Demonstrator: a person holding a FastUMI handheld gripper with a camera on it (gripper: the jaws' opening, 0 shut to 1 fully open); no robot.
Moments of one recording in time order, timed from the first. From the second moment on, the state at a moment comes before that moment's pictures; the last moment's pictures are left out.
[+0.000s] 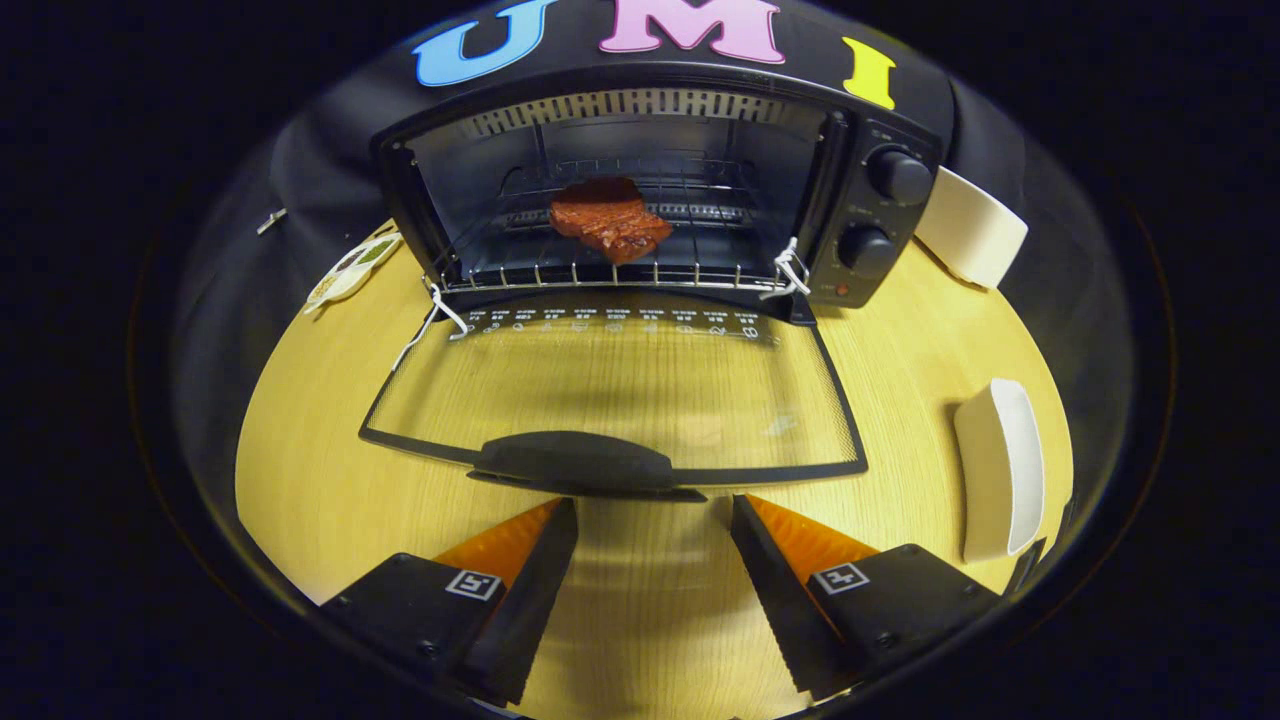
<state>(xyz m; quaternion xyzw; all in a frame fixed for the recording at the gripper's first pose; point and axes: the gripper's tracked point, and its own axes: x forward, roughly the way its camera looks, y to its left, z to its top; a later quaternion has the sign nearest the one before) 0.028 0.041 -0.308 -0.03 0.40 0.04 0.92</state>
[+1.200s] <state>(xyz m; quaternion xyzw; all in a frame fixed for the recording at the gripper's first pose) 0.059 0.057 -0.178 -0.02 0.23 0.10 0.97</state>
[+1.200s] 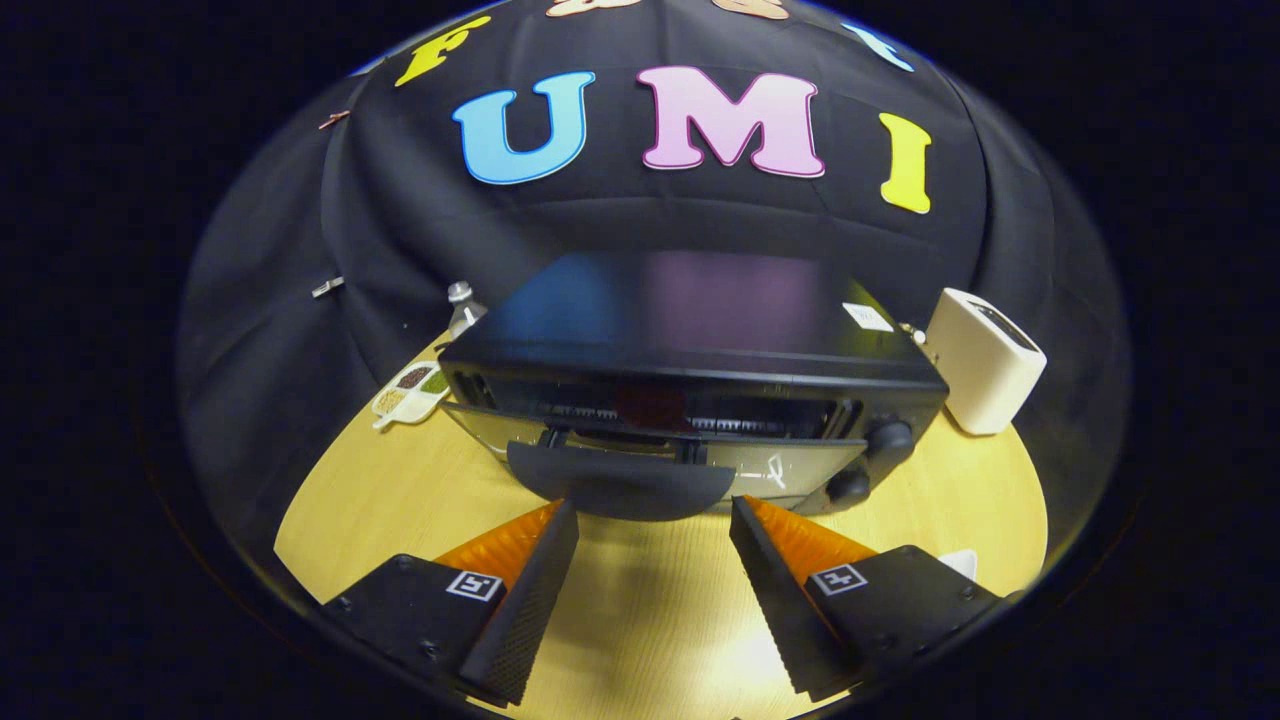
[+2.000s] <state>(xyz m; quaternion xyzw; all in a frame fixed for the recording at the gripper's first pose) 0.003 -0.046 -0.020 -0.01 0.04 0.04 1.00</state>
